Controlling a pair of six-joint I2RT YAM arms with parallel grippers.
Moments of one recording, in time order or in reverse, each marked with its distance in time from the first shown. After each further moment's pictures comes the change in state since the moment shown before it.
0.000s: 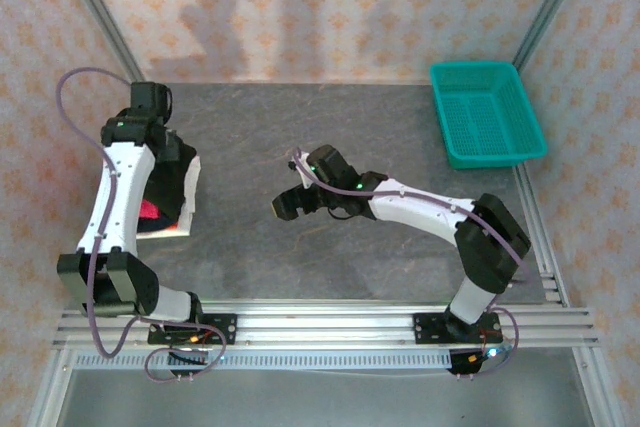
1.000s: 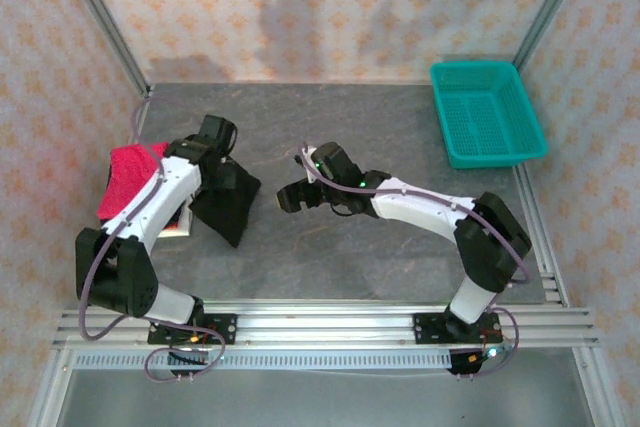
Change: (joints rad) left arm -0.278 0.019 -0.274 0.119 0.103 -0.203; right arm -0.022 -0.004 -0.018 0.034 0.043 0.022
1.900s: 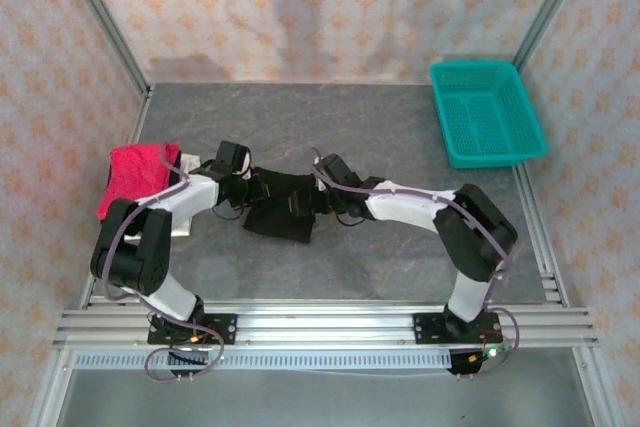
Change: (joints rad) left arm -0.087 0.135 -0.301 0.563 0.505 -0.332; right arm -0.040 0.079 -0.088 0.014 0.108 0.204
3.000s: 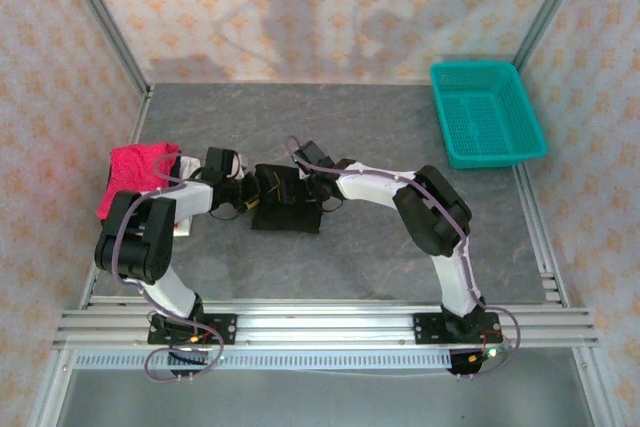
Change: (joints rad) left arm 0.112 0.085 -0.116 0.335 0.267 -0.202; right arm -0.010 0.327 0.351 -0.140 -0.043 0.024
